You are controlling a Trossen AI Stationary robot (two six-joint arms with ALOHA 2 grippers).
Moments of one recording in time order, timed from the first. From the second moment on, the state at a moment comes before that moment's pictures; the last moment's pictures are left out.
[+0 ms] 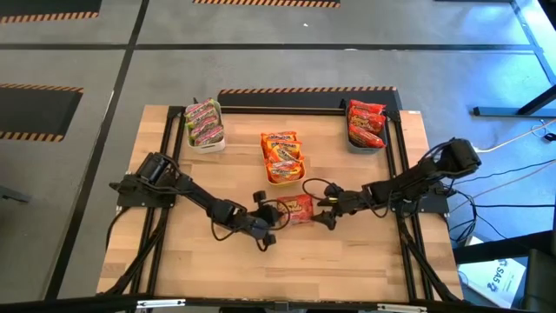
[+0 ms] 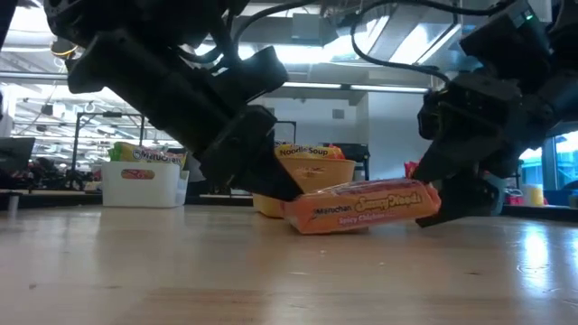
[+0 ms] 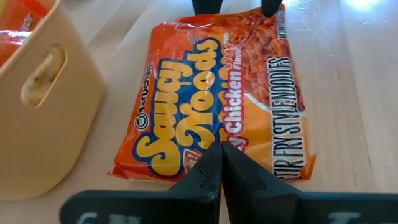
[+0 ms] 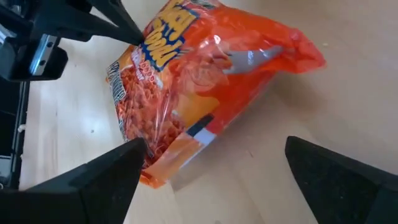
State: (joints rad) left arm -0.37 1.96 0.91 0.30 -0.60 -0.31; right arm 0.28 1.52 0.34 0.52 0.15 0.89
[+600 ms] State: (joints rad) left arm -0.38 1.96 0.91 0.29 -0.63 -0.34; right arm 0.27 1.64 0.50 0.52 0.04 0.89
